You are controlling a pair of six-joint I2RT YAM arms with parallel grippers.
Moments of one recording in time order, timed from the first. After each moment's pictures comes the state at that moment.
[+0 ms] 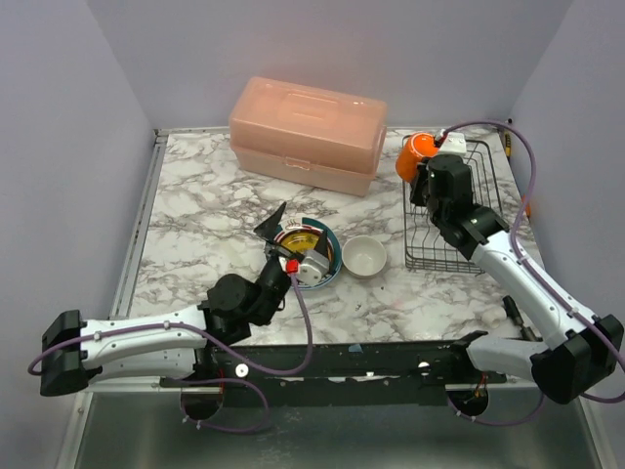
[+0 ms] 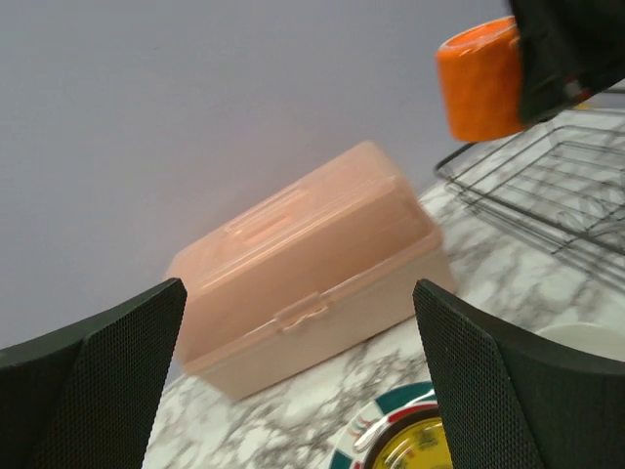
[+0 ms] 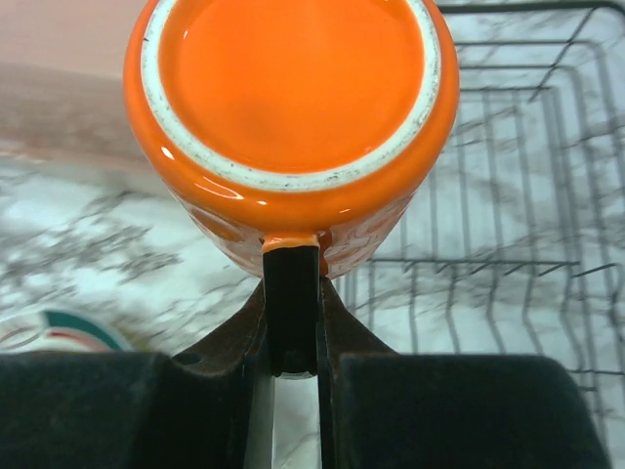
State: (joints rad) left arm -1.30 0.94 0.53 0.89 -0.77 0.90; right arm 0.47 1.17 1.11 -0.36 0.37 0.33
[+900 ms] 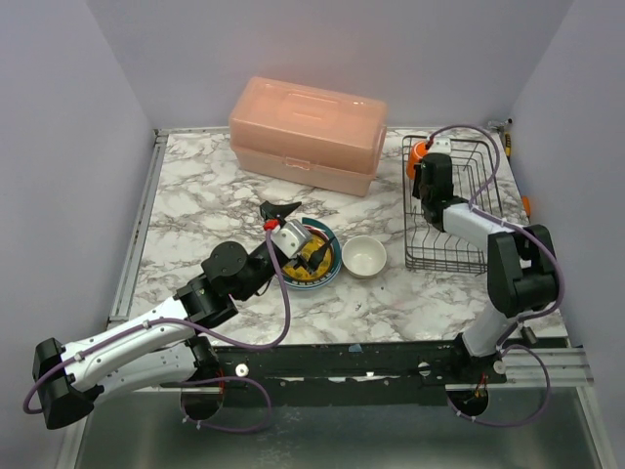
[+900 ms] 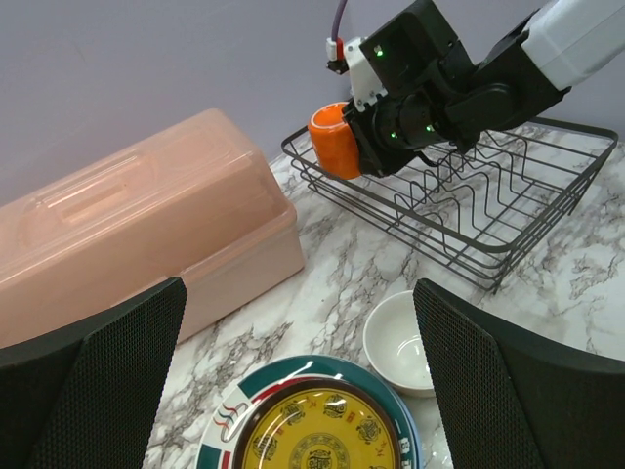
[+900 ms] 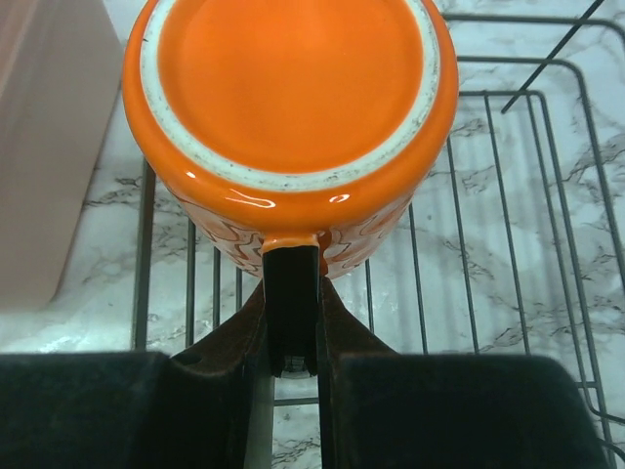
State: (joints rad) left arm -1.01 0.83 0.69 0.27 -0.19 0.27; right arm 0.21 1.68 1.00 0.24 0.35 0.08
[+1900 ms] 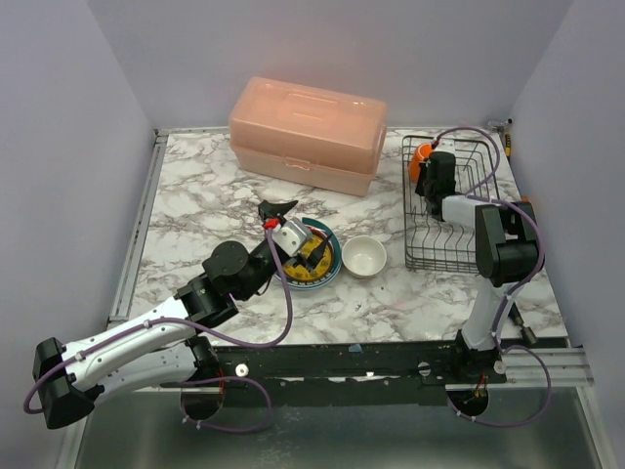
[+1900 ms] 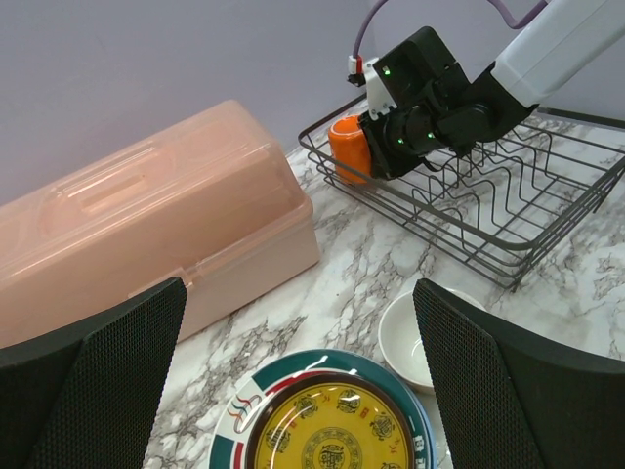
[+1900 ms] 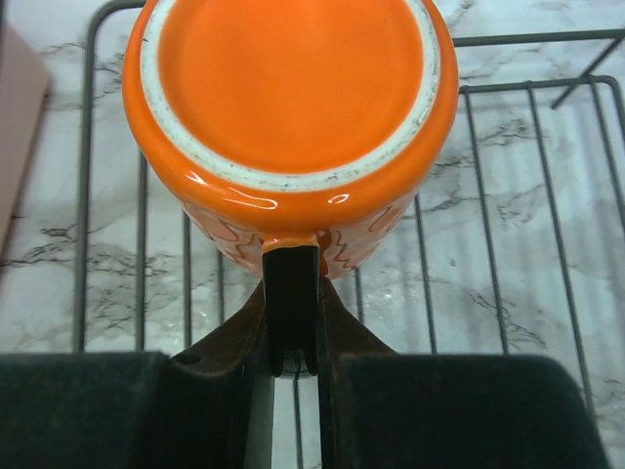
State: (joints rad) left arm -1.01 0.83 0.69 0.26 -0.23 0.28; right arm 0.12 1.94 1.10 0.35 0.24 0.12
